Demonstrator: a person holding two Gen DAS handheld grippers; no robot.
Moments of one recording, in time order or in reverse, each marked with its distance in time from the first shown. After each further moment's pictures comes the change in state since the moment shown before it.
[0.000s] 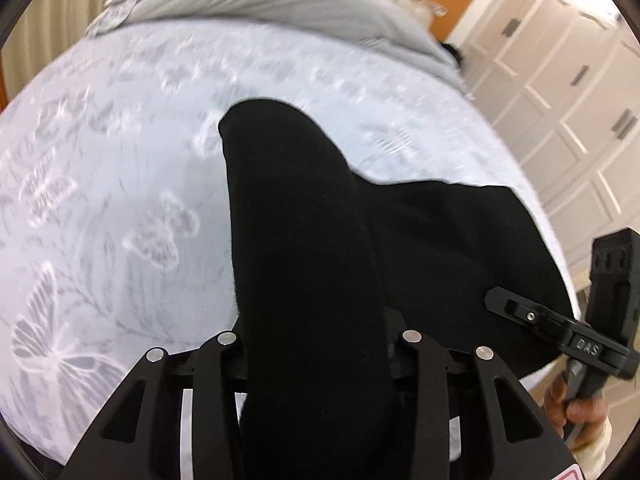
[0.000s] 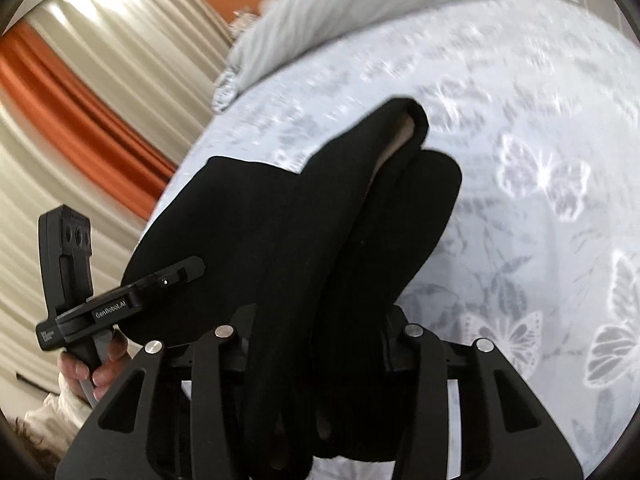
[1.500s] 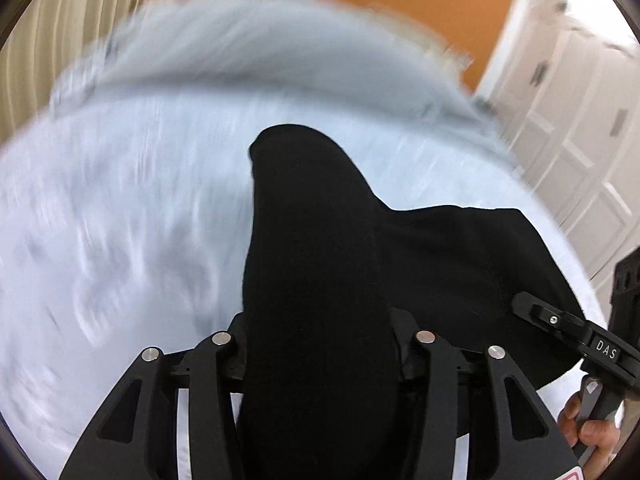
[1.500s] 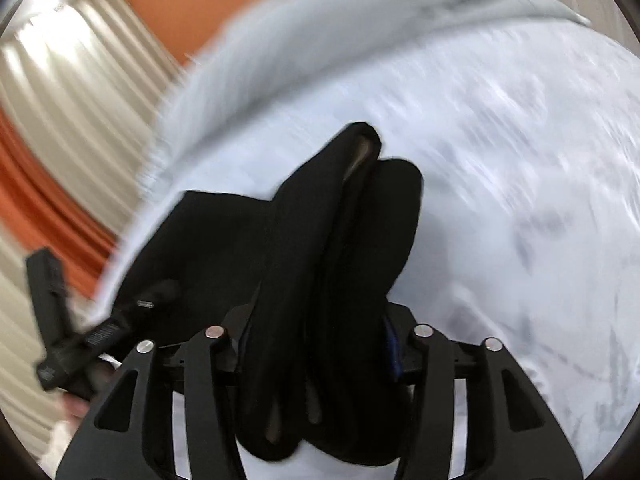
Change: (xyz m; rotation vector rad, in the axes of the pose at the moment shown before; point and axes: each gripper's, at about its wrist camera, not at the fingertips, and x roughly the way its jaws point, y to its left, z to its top) left arm 0.204 0.112 0.245 -0.046 -0.149 0.115; right arm 0.213 -0.147 0.252 0.083 -0.106 -0.143
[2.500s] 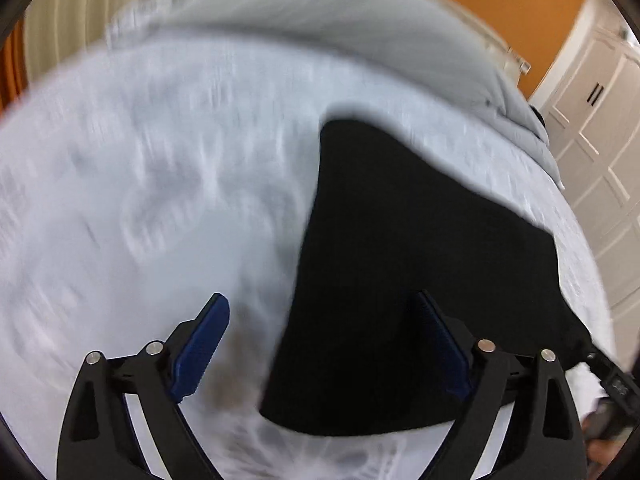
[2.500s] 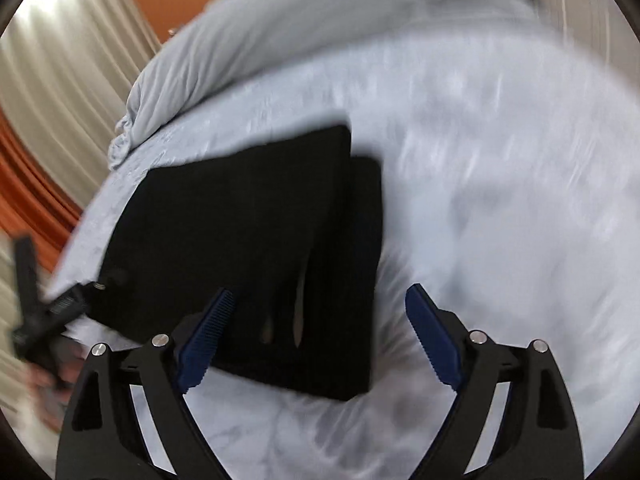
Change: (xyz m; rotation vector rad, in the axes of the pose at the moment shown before) left arm -0.011 0.045 -0.024 -0.167 0.077 0.049; right arm -0.021 -0.010 -0.019 -0.025 0.071 -0.062
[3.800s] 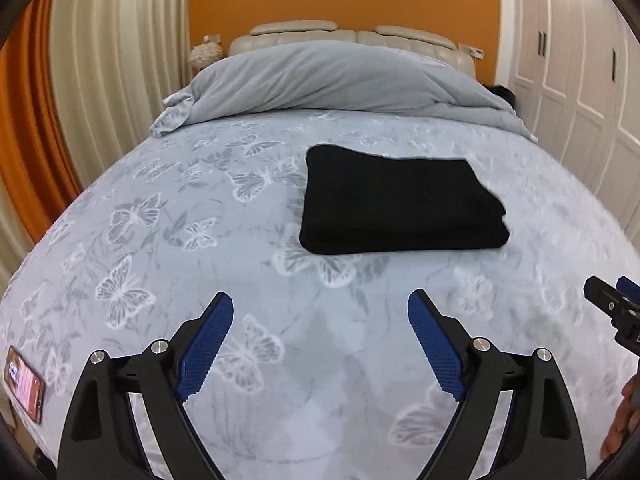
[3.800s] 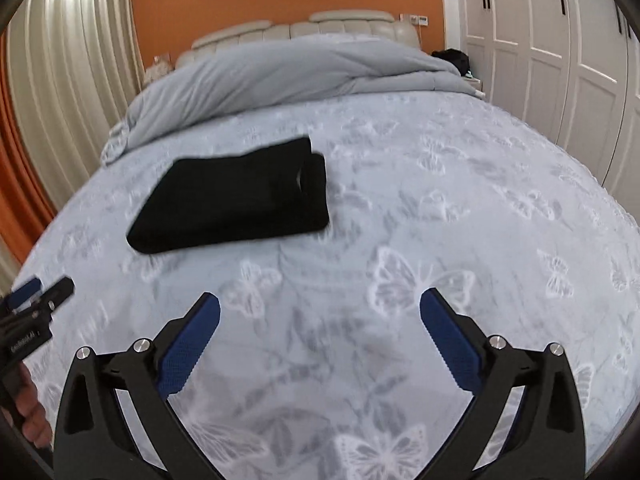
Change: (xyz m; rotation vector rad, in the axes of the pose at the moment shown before) left arm -0.219 -0.055 -0.185 0.318 -0.276 0.207; right arm -0.193 0.070 -0.183 -0.114 -0.269 -0.318
